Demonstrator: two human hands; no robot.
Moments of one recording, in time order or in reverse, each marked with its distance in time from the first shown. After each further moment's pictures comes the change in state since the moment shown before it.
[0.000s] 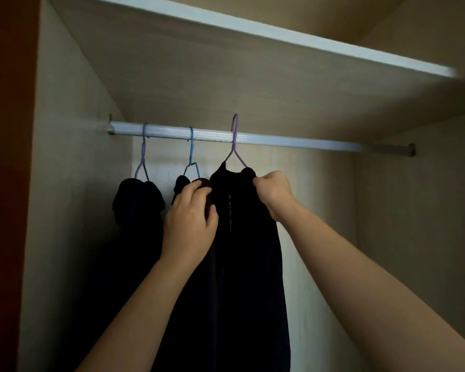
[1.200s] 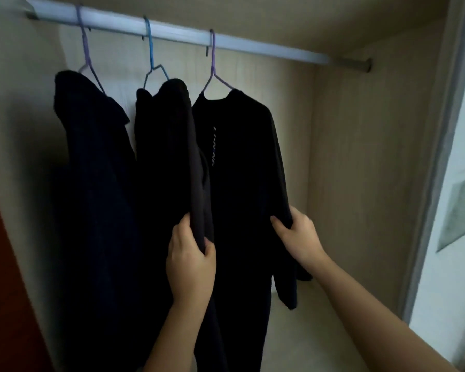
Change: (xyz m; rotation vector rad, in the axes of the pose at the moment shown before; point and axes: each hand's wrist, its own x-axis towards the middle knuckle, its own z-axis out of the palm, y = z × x) left_hand -0.188 0.000 0.010 -0.280 -0.185 -0.410; right_hand -0.185 0.154 -0.046 -0.285 -0.004 0.045
